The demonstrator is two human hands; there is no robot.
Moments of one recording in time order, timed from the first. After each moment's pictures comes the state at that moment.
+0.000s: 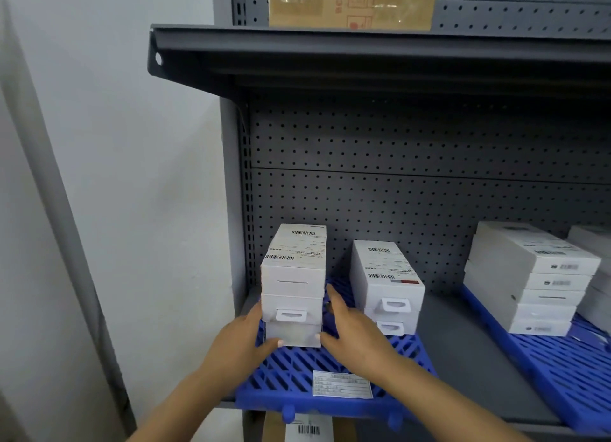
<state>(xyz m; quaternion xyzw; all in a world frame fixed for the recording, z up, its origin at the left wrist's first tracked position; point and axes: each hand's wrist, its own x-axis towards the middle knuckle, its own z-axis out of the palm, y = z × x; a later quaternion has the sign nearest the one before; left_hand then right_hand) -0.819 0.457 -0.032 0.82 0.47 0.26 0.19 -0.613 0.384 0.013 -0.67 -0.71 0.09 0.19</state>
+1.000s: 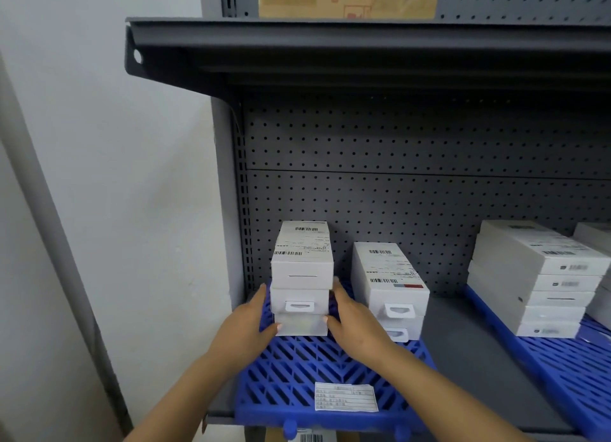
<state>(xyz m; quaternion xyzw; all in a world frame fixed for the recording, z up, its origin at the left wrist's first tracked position) -0.805 0.498 -0.027 0.82 0.47 0.26 0.21 -0.601 0.422 0.007 -0.69 -0.67 0.14 0.24</state>
